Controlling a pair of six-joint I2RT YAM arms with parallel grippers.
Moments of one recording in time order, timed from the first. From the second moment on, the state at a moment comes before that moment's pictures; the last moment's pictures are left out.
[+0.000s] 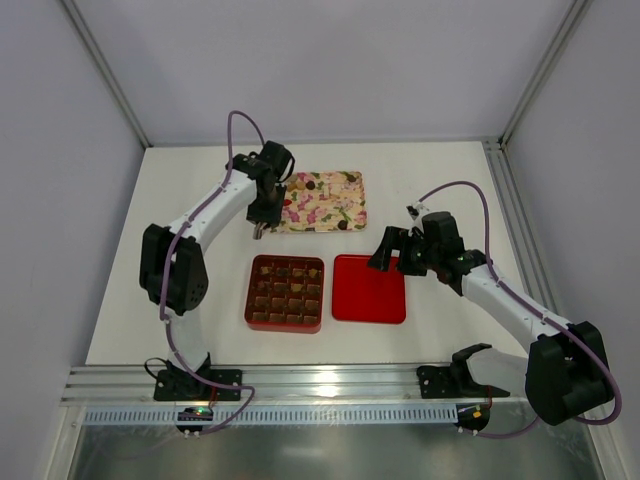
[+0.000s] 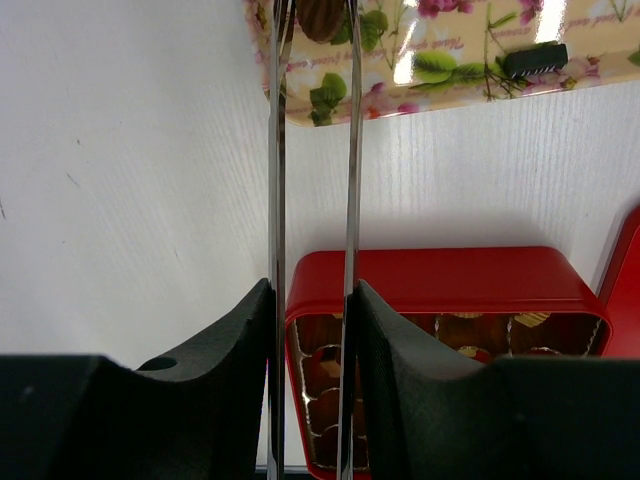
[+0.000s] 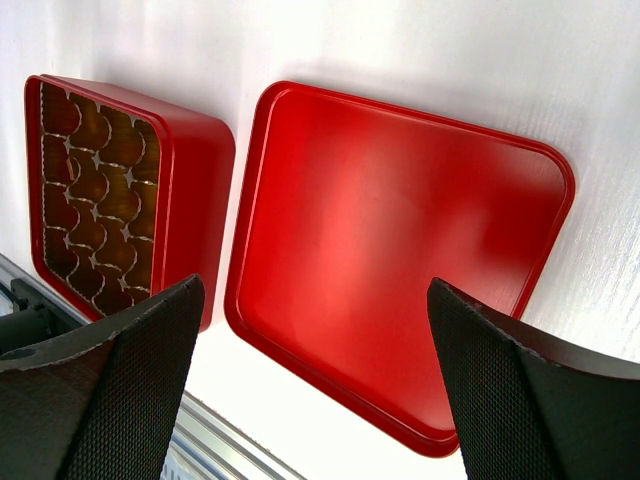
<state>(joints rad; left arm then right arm) -0.45 1.90 1.70 -1.04 -0.18 -0.25 0.34 1.16 0.66 -0.25 -0.33 0.49</state>
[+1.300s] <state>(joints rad) -0.45 1.89 1.66 -1.06 -0.15 -0.25 0.34 1.16 0.66 -0.25 -0.33 0.49</state>
